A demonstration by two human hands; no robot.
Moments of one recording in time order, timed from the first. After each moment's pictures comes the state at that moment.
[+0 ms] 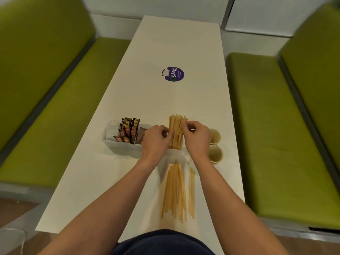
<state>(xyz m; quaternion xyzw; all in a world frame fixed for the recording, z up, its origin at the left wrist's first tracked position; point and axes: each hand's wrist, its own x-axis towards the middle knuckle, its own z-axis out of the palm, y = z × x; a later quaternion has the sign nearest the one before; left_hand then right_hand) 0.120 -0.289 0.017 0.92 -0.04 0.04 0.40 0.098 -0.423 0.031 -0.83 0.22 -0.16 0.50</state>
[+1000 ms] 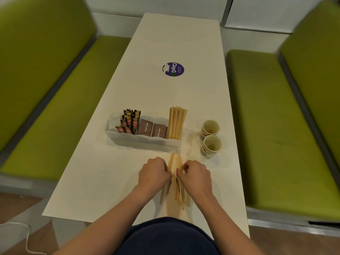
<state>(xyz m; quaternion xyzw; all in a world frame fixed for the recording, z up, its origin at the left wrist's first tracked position) 0.011 -0.267 -0.004 0.96 -0.03 -0.18 0.23 -0.030 -0.406 -0.002 -0.94 0.19 0.09 0.26</state>
